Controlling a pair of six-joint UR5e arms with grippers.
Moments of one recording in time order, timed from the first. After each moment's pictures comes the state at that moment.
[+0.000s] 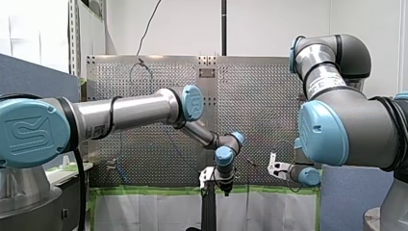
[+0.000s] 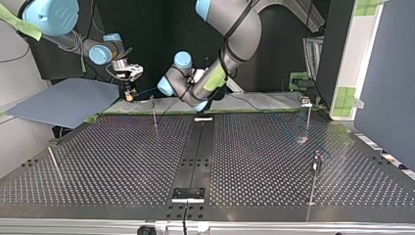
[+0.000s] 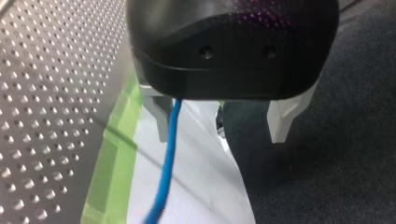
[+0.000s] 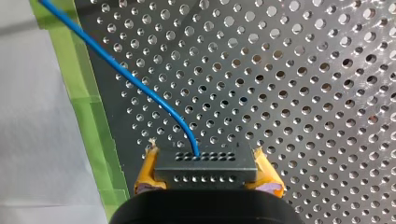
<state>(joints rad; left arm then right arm) -0.70 -2.98 -0.64 -3.59 -1.88 -2.05 1.66 -0.58 1.75 -0.99 1.16 1.74</state>
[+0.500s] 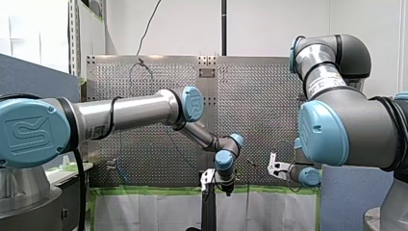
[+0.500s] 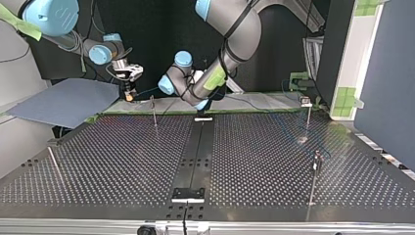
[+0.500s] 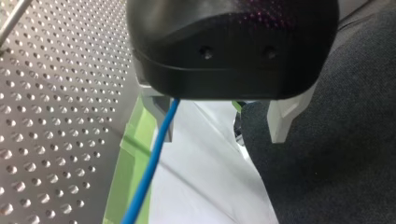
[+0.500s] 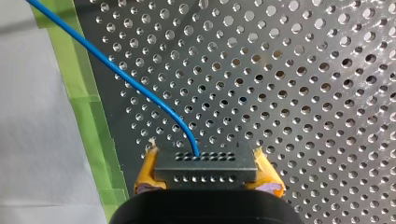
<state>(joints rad) -0.70 -2.98 -0.65 -3.49 -1.88 -2.03 1.66 -0.58 1.75 -0.99 1.16 1.74</state>
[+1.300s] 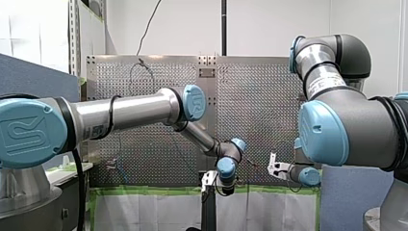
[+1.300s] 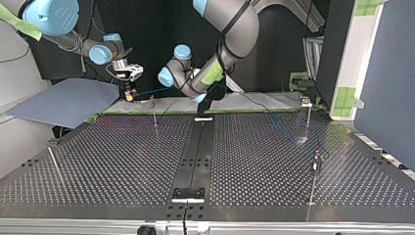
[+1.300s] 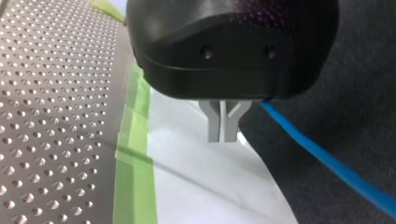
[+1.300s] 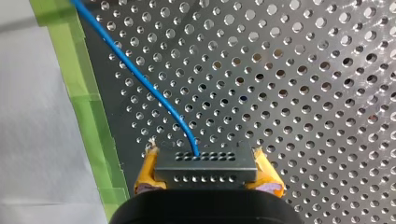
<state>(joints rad) -0.73 -2.97 -0.74 -3.32 -1.97 -1.86 1.66 -0.58 1.75 -0.99 1.16 1.73</state>
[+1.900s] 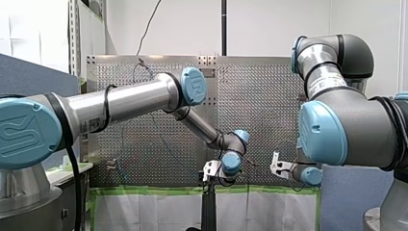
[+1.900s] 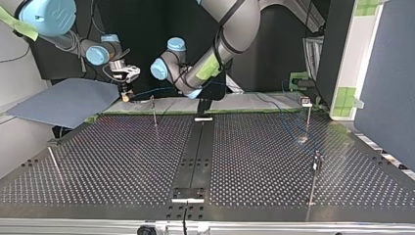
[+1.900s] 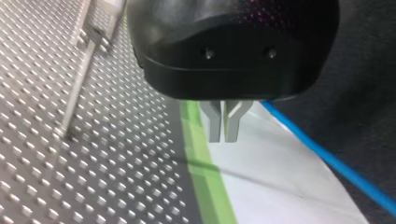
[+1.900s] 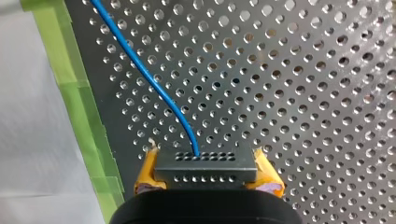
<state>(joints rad) -0.78 -2.84 -0.88 -3.17 -2.12 -1.79 1.64 -0.58 1.74 -0.99 1.17 1.76</state>
